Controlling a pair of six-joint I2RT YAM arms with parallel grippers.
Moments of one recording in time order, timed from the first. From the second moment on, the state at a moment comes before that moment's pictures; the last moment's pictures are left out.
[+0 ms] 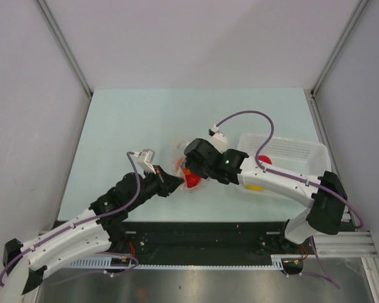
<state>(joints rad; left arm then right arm) -0.91 0.64 0.44 -0.05 -0.09 -0.82 1.06 1.55 1.31 -0.64 0.43 1.32</state>
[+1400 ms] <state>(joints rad) -0.91 0.60 0.52 -0.30 -0.18 -0.76 1.15 1.69 1.25 -0.58 0.25 0.83</state>
